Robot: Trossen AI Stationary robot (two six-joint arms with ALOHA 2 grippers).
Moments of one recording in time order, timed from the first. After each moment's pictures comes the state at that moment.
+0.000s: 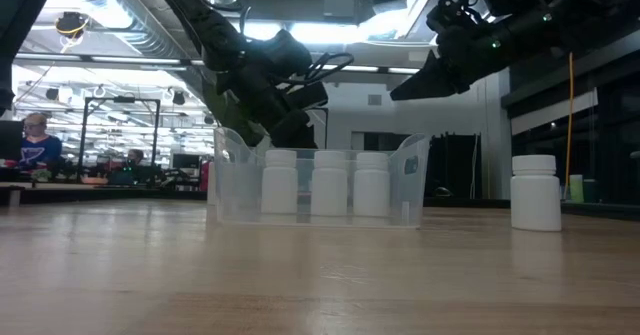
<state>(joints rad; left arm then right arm) 0.40 1.83 1.05 0.02 0.15 0.29 -0.10 1.21 0.52 0.34 0.23 -0.09</state>
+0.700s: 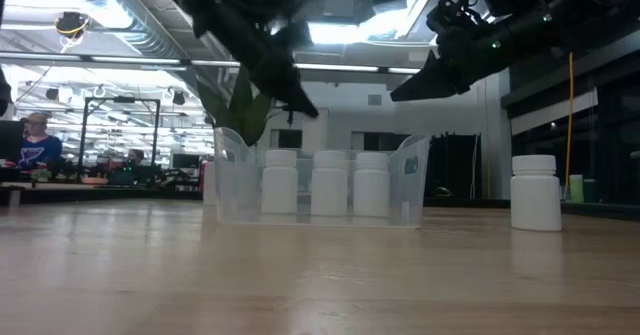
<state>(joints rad) 0.32 1.56 1.05 -0.18 0.03 0.35 -0.10 1.21 0.52 0.34 0.23 -0.09</state>
